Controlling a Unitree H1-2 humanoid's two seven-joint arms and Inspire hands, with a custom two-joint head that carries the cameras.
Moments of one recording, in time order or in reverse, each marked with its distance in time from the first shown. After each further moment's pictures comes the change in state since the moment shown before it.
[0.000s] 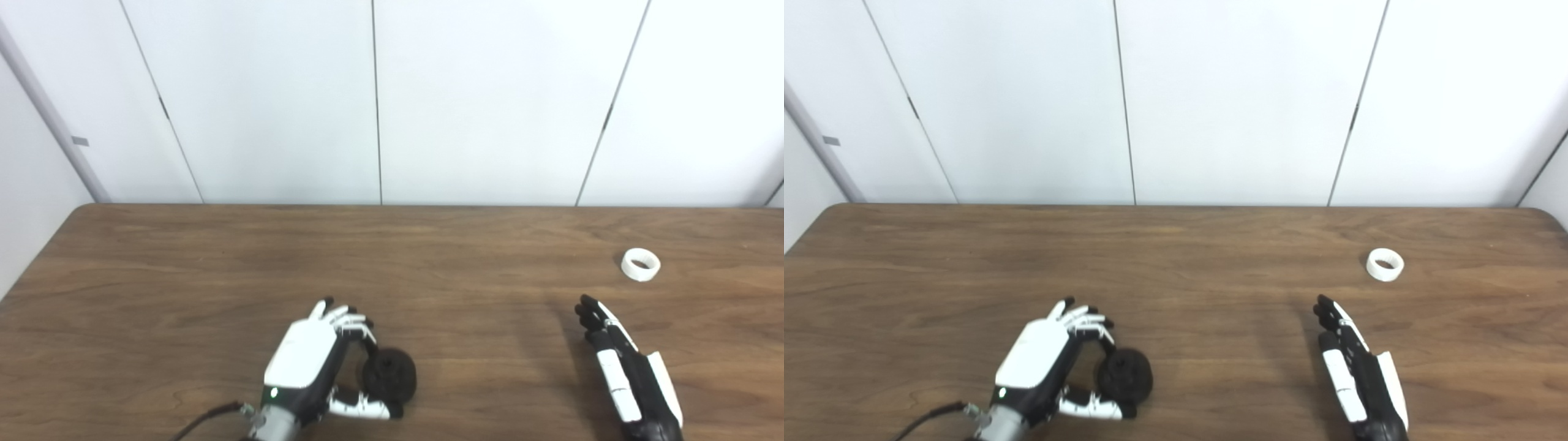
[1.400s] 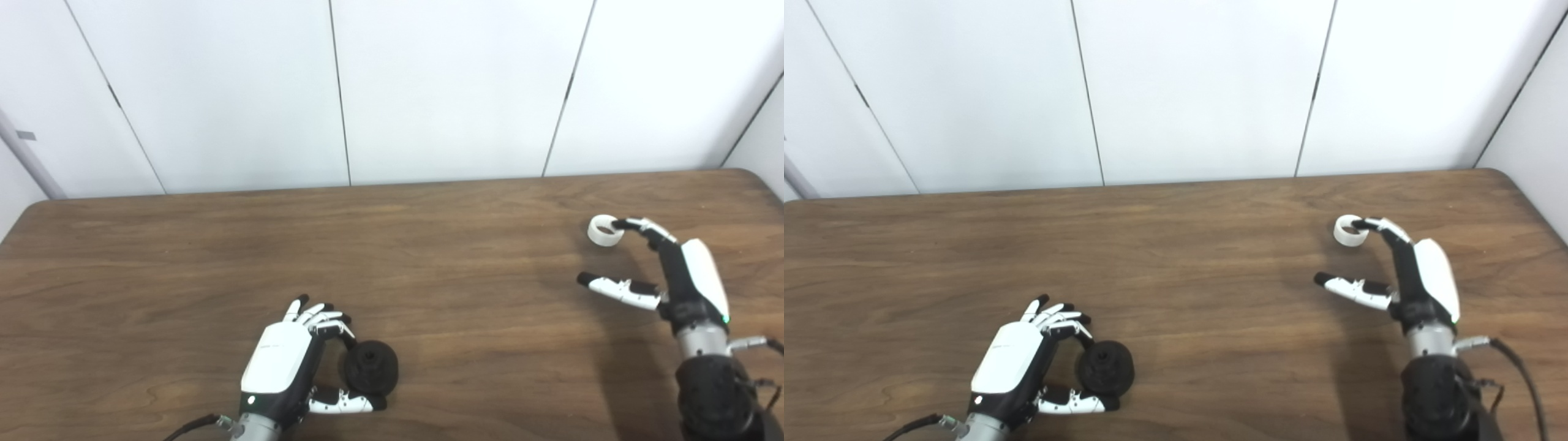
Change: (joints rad) left arm 0.045 -0.023 0.031 0.013 0.017 -0.062 0.033; right arm -0.272 -0.224 -0.112 0.119 -0.374 0.218 -0.040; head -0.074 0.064
